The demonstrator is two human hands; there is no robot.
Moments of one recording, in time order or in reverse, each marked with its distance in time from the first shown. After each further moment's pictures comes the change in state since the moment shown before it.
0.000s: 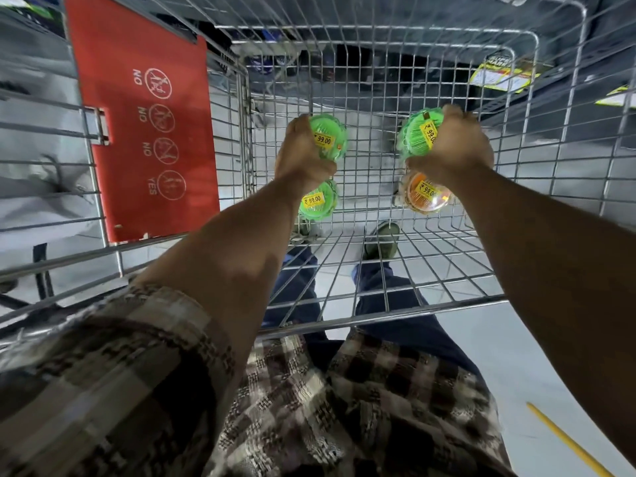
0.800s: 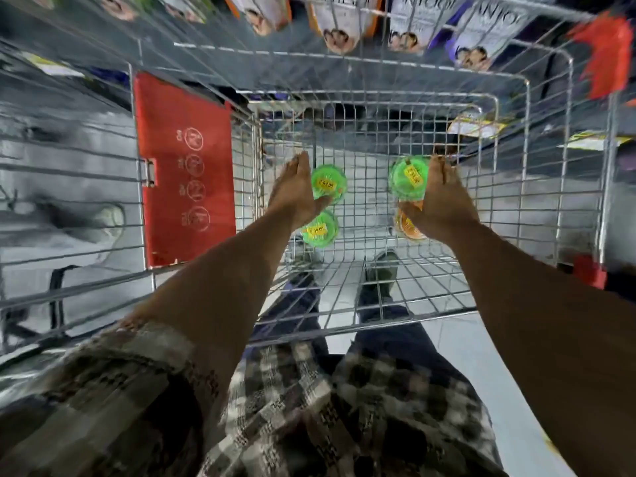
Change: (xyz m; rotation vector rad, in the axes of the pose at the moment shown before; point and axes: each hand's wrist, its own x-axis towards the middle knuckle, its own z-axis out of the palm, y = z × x) left_hand -0.022 0.003 -0.037 0.302 -0.124 0.104; right_hand -0.039 0.013 -0.011 0.059 -0.097 -0.159
